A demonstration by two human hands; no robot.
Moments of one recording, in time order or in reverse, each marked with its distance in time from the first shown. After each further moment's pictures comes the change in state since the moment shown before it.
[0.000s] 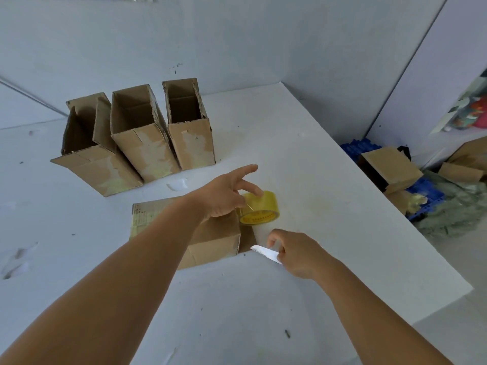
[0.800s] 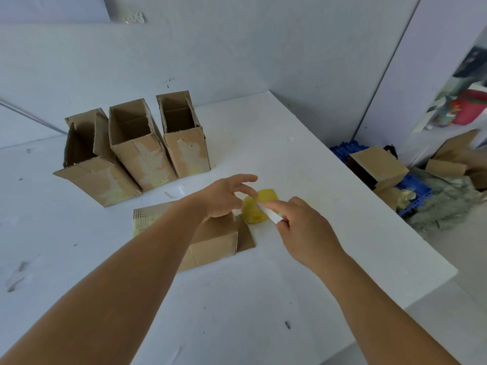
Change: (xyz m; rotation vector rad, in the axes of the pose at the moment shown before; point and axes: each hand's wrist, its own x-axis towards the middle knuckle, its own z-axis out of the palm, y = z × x) left_hand 0.001 0.001 0.004 0.053 -0.066 0.010; right_hand -0.046 -0.027 -0.032 0.072 0.539 -0.143
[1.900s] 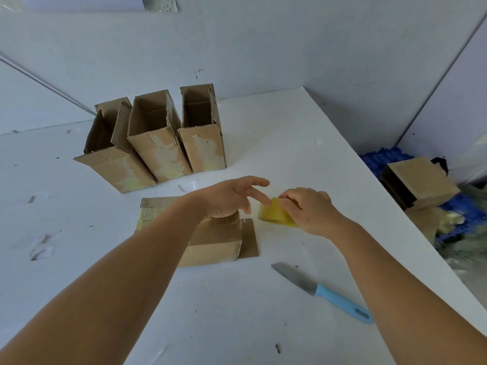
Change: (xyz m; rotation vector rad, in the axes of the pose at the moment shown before) left_hand 0.005 0.013 -0.004 -0.133 -0.073 -0.111; right_hand 0.100 0.061 0.008 -0.034 -0.221 -0.146
